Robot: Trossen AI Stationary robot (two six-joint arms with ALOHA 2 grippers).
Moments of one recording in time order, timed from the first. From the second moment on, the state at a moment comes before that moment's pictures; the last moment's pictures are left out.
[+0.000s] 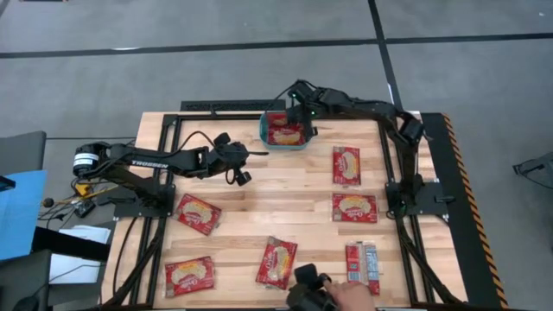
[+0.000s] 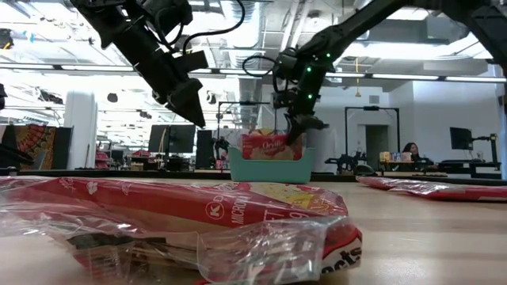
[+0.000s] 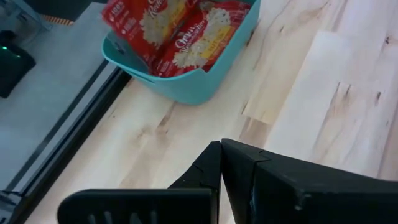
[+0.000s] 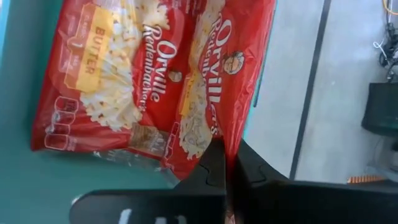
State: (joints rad) left arm 0.17 1.33 0.71 -0.01 -0.49 0.00; right arm -0.62 1.99 1.60 -0.63 0.15 -0.92
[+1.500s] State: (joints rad) left arm 0.17 1.33 0.71 -0.01 -0.48 0.02; right arm -0.66 1.98 1.60 -0.55 0.07 -0.84
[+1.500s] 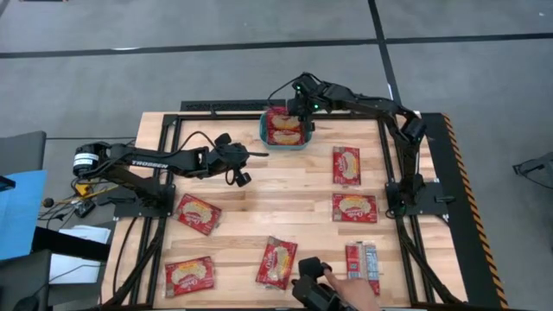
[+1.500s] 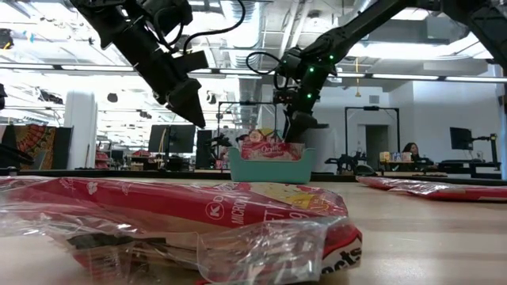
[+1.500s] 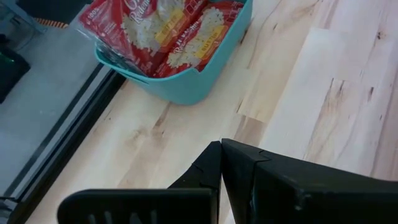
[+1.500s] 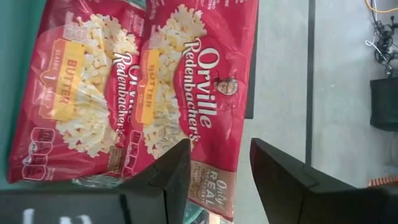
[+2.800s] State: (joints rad) left arm -0.18 0.95 0.48 -0.47 -0.06 -0.55; right arm -0.18 1.56 0.91 0.14 -0.18 0.02
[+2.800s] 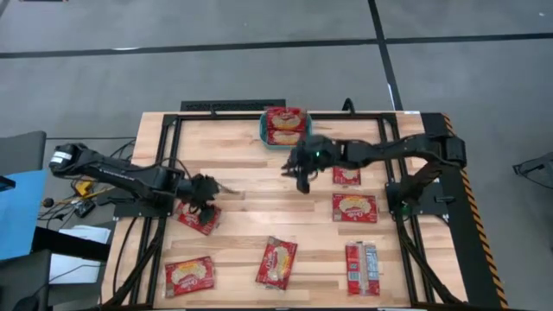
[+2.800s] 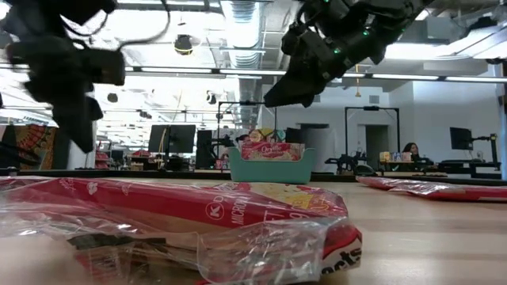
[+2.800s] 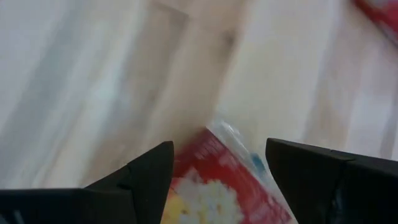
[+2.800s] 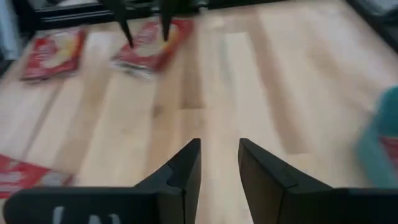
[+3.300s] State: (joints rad) left arm -0.17 1.14 0.48 -0.50 -0.05 -0.22; right arm -0.03 1.52 0.89 0.23 -0.13 0.08
